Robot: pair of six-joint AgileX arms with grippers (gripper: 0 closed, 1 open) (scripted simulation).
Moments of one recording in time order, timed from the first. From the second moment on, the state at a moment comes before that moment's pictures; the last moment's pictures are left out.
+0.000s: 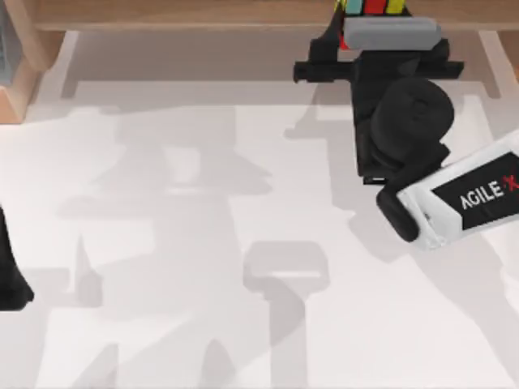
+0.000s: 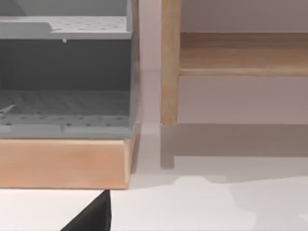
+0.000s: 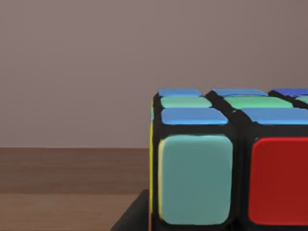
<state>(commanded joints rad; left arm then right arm) 0.00 0.00 0.00 0.00 0.00 0.00 0.55 2.16 1.05 1.38 0.57 -0.13</state>
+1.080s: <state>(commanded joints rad) 0.00 0.00 0.00 0.00 0.00 0.00 0.45 2.33 1.42 1.12 0.48 -0.09</state>
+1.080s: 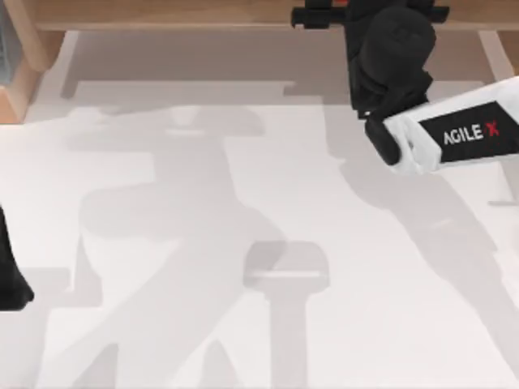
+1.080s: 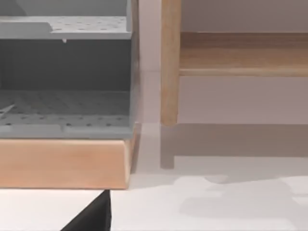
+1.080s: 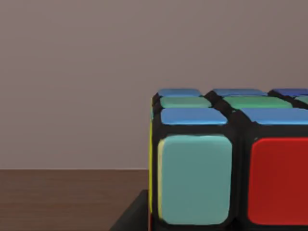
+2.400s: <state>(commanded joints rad) 0.00 0.00 0.00 0.00 0.00 0.00 0.45 2.32 1.42 1.12 0.47 -0.09</state>
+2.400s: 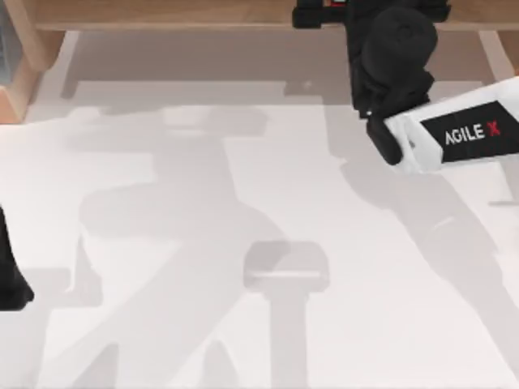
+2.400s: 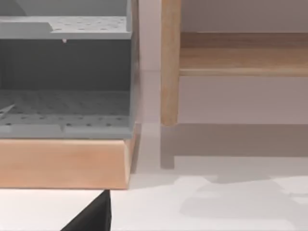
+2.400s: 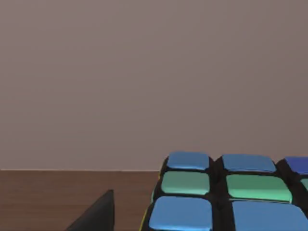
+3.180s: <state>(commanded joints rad) 0.00 0.00 0.00 0.00 0.00 0.00 0.06 1.97 0.73 1.48 -0.41 -0.75</state>
